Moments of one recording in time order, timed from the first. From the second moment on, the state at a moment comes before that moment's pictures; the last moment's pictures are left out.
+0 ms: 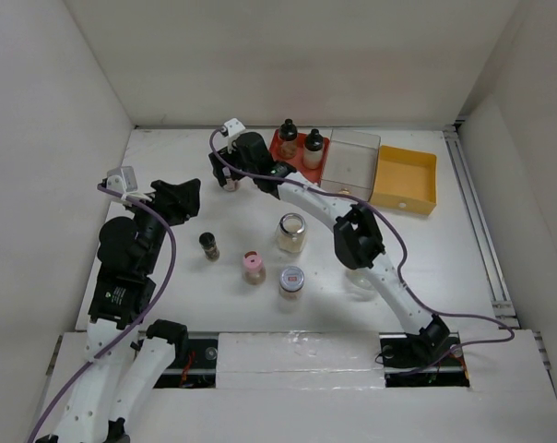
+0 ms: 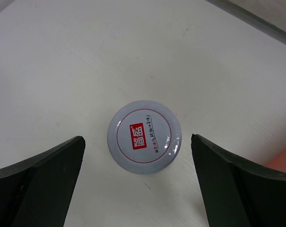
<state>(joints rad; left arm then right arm) -0.24 0.58 0.84 -0.22 -0.07 -0.55 0.77 2.63 2.47 -0.20 0.02 0.09</state>
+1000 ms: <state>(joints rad) -0.24 0.53 0.84 -0.22 -0.07 -0.55 0.77 2.65 2.50 -0.23 0.06 0.14</state>
